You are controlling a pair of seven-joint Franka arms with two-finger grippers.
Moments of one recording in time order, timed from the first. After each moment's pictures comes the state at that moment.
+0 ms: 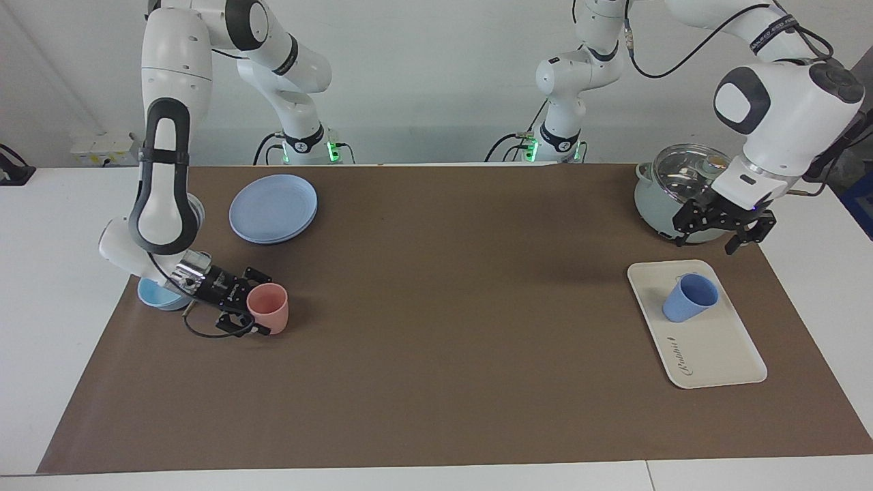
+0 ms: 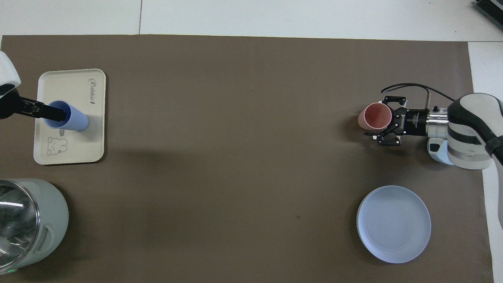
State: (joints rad) left arm 0.18 0.08 -0.16 -1.73 -0.02 1.88 0.37; right arm -0.21 0.45 -0.02 -1.92 1.08 2.09 0.76
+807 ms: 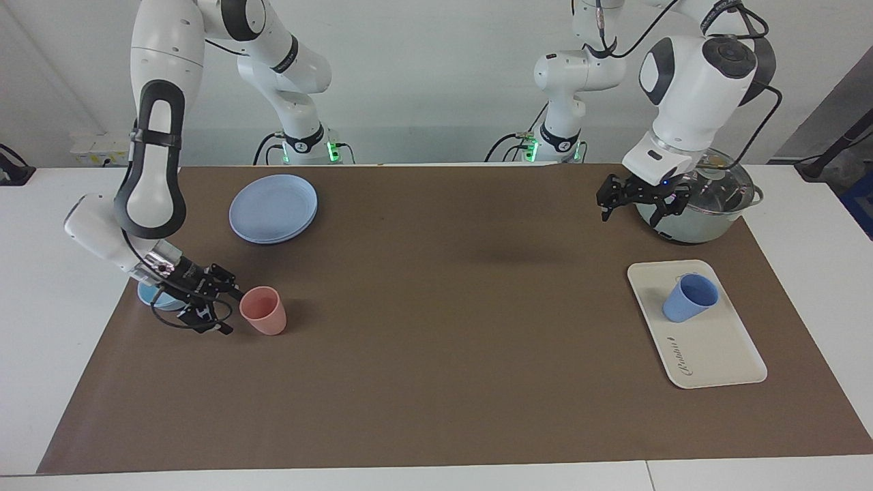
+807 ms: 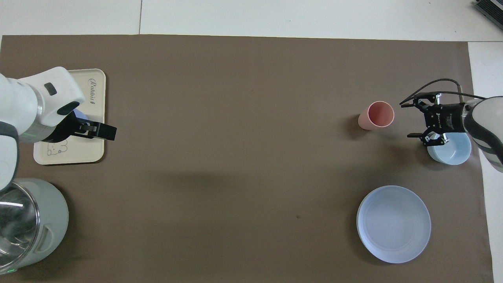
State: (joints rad) left arm -0.02 -0.06 -0.15 -1.78 -0.02 1.77 0.05; right arm -0.22 0.27 -0.03 -1.91 0.51 2.15 0.57
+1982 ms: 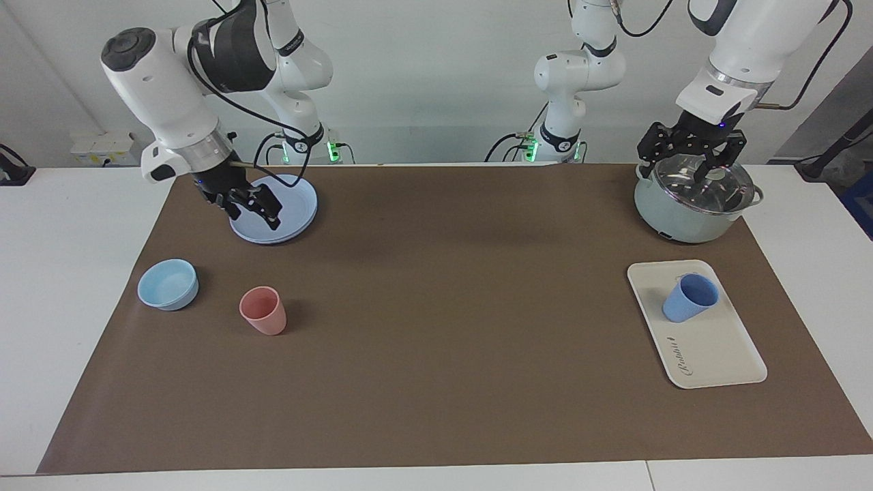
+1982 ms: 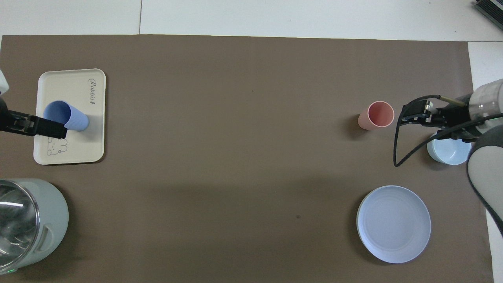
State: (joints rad) left arm 0.05 -0.05 -0.12 -1.62 -0.01 1.60 0.17; right arm 0.05 -0.04 -0.02 -1.73 0.06 1.75 0.33
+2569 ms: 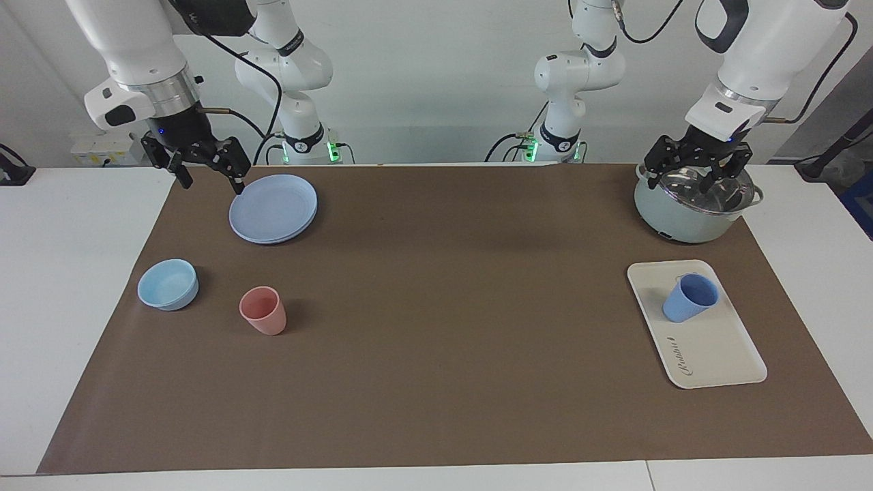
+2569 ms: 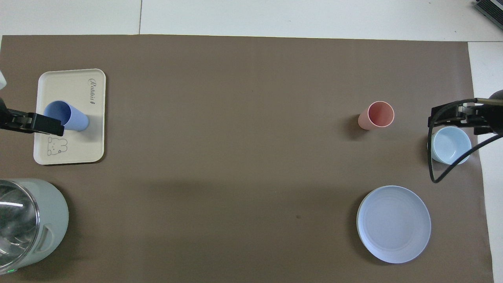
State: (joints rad) left arm 0.07 -0.04 -0.12 -1.63 -0.01 1.61 0.12; right arm 0.04 -0.04 -0.02 -1.61 -0.01 1.60 0.19
